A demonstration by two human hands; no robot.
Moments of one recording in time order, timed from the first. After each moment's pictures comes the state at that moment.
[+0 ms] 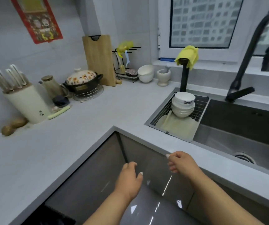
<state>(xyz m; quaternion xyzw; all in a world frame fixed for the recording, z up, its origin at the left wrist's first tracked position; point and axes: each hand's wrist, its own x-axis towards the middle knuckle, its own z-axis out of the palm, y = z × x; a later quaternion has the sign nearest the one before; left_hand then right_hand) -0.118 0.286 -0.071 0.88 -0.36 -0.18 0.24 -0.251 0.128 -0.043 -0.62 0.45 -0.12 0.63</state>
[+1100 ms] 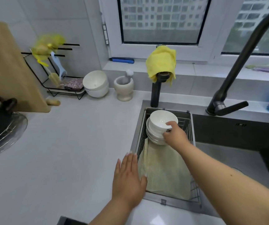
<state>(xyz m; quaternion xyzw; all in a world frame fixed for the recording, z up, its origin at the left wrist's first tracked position) 0.042 -0.002 -0.123 0.77 -0.63 -0.06 0.07 -0.095 -0.183 -0.057 -0.63 0.64 -0.19 0.40</state>
